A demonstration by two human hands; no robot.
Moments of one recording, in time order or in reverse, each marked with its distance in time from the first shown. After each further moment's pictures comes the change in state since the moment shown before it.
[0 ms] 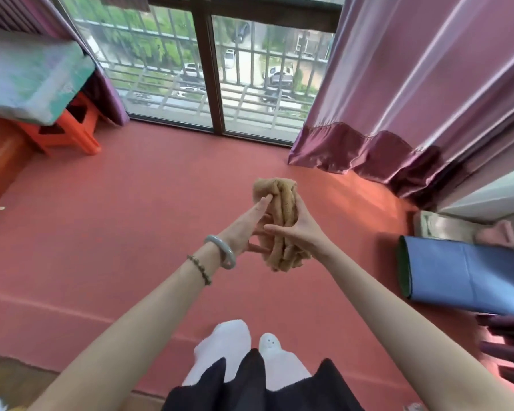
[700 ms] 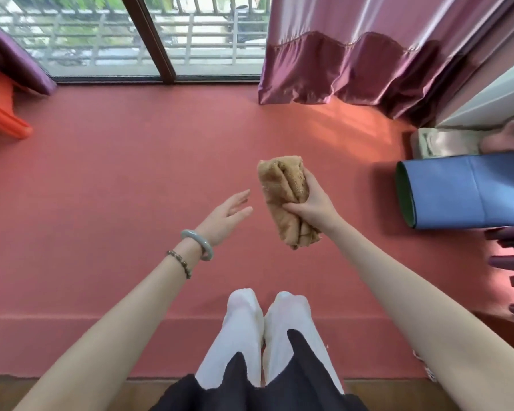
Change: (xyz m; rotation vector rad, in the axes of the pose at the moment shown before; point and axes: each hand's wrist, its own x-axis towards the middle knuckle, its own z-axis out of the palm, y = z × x) left_hand 0.138 -0.162 -0.001 0.420 -0.066 0.061; right_hand 0.032 0.194 -0.041 -0.060 0.231 0.168
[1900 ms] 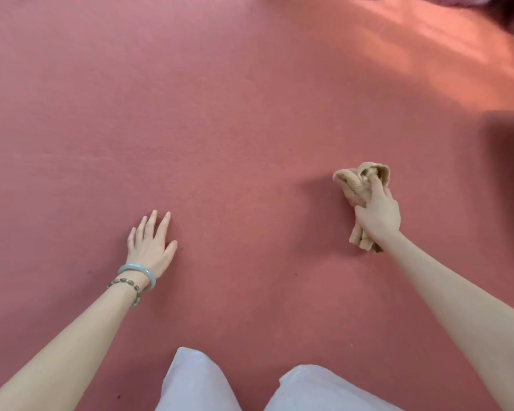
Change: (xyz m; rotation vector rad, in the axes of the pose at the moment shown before) left_hand 0.424 -0.601 0.031 0.944 0.430 -0.219; right_hand 0.383 0.566 0.119 -0.603 0.345 0.183
